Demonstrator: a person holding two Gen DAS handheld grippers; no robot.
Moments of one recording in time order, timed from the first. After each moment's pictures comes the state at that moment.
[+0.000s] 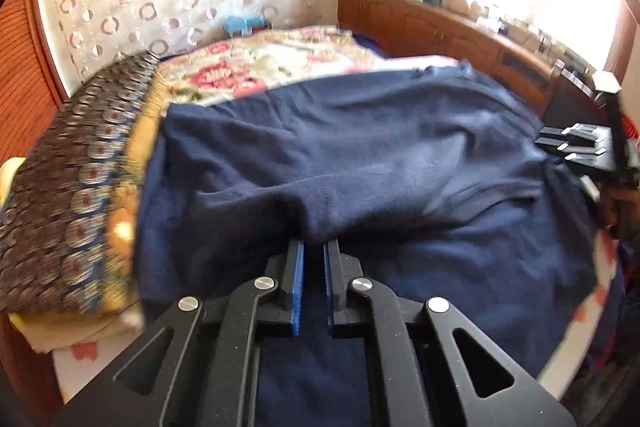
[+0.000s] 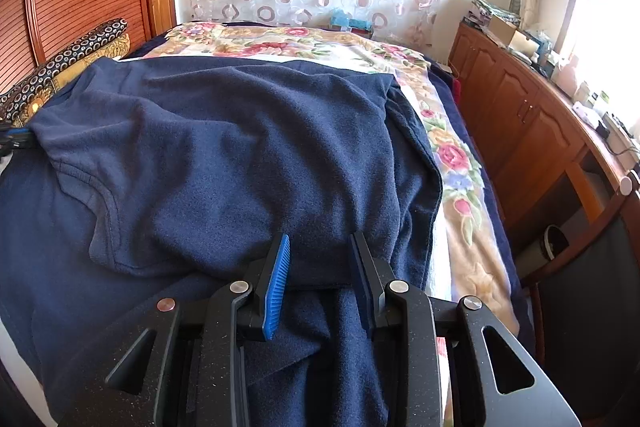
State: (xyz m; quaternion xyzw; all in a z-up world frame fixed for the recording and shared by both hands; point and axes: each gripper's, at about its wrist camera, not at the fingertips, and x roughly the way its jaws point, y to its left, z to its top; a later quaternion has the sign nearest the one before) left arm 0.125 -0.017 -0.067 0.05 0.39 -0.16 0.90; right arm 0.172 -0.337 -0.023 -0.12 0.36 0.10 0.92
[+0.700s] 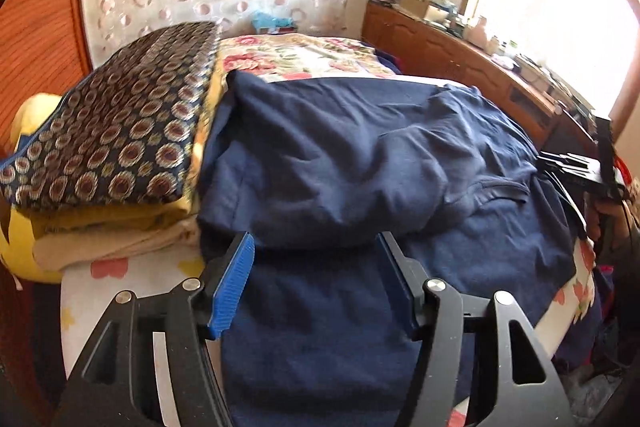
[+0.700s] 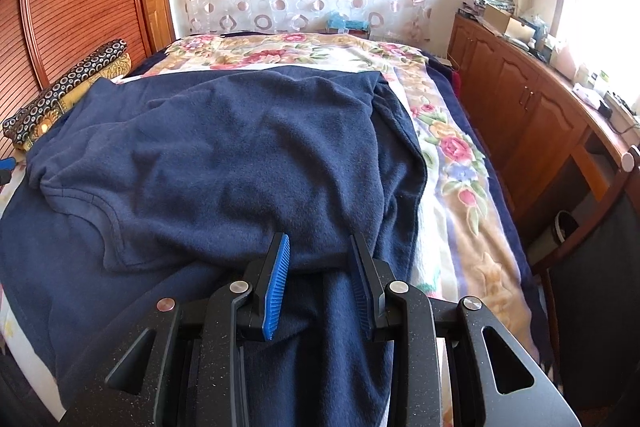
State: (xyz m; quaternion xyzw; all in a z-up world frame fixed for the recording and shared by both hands) left arm 0.092 0.037 -0.080 -0.03 0.39 -0.13 0.91; right arm 0.158 -0.348 -0.020 -0.08 0.35 0.11 0.93
